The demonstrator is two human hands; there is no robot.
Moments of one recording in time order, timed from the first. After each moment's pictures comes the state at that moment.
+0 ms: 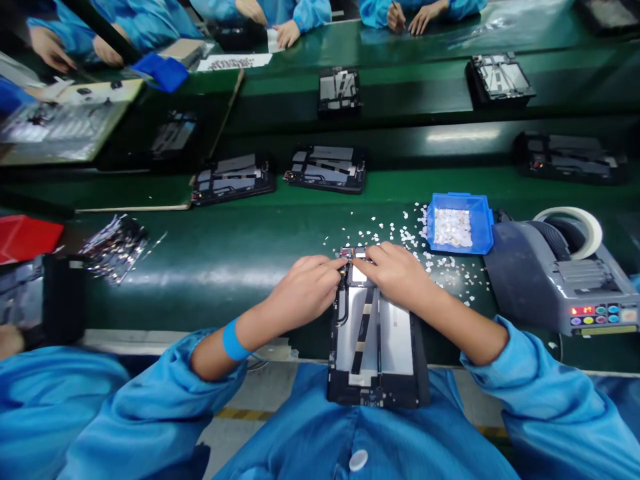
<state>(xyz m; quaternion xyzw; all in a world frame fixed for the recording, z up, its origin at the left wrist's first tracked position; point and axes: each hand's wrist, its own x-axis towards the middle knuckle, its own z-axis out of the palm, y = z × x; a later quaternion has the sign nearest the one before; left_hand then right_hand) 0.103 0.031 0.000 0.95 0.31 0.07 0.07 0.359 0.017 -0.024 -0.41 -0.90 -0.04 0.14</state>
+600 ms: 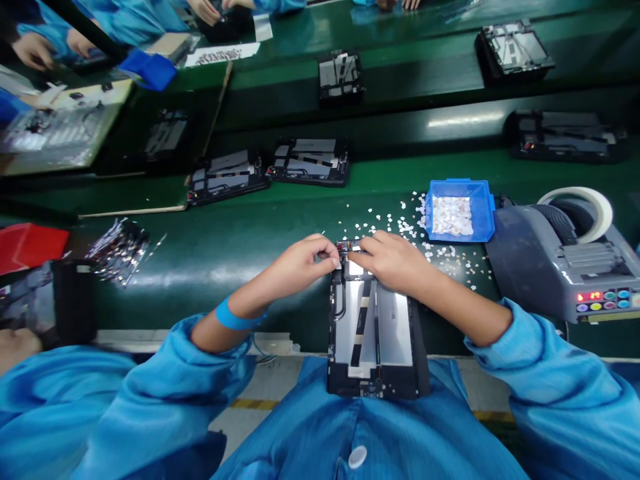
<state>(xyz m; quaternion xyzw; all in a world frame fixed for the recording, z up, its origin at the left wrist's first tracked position) 0.116 0.070 0.010 0.81 0.42 0.13 0.39 0.366 0.029 -0.027 -0.37 -0.92 0.00 0.13</state>
